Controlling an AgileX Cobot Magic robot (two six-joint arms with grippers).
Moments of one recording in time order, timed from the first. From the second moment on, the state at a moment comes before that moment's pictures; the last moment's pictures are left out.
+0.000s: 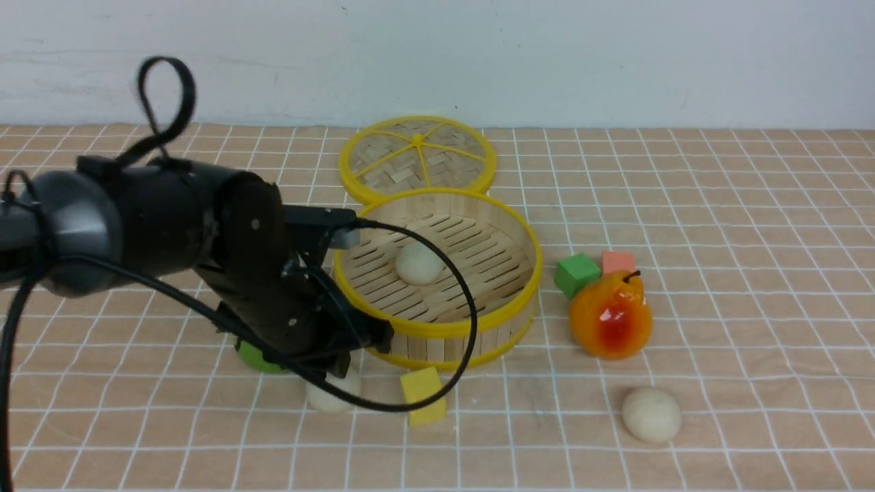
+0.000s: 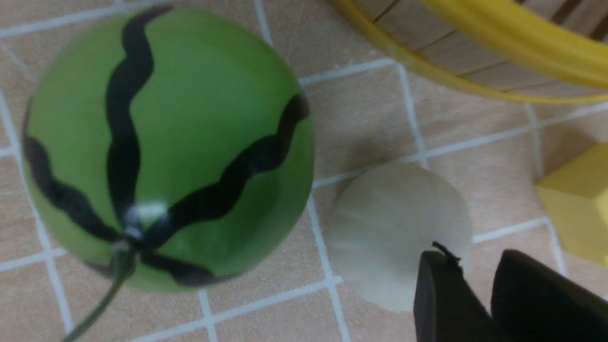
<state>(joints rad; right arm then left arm) -0.20 -0.01 0.01 -0.06 0.41 -0.01 -0.44 1.77 -1.17 -0.08 0.64 -0.16</state>
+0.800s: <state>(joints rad) -0.20 -0.01 0.01 -0.06 0.41 -0.01 -0.44 1.85 -1.21 -0.05 0.63 -0.18</state>
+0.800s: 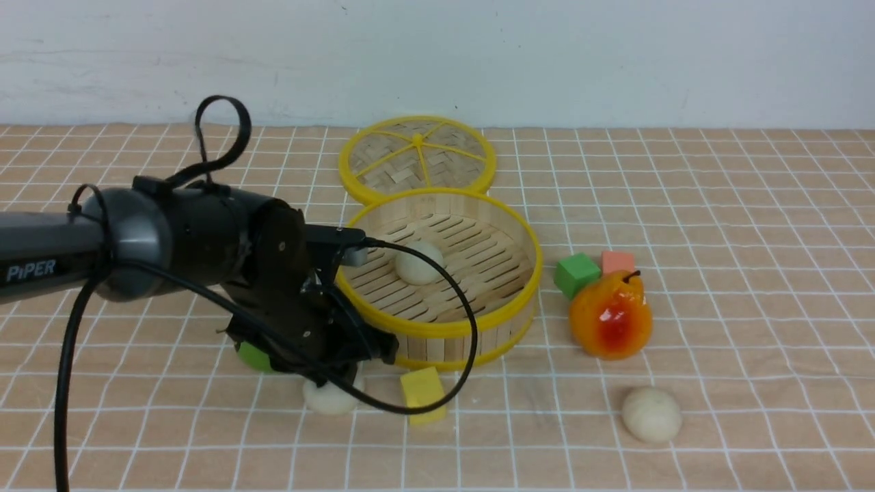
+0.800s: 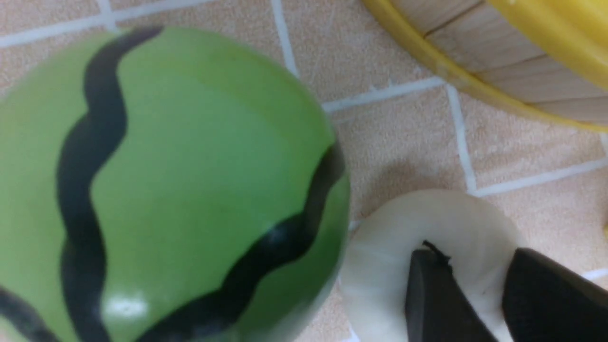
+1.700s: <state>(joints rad) -0.20 -0.01 0.01 -0.06 0.41 -0.01 -0.44 1.86 -1.43 -0.04 0.98 -0.14</state>
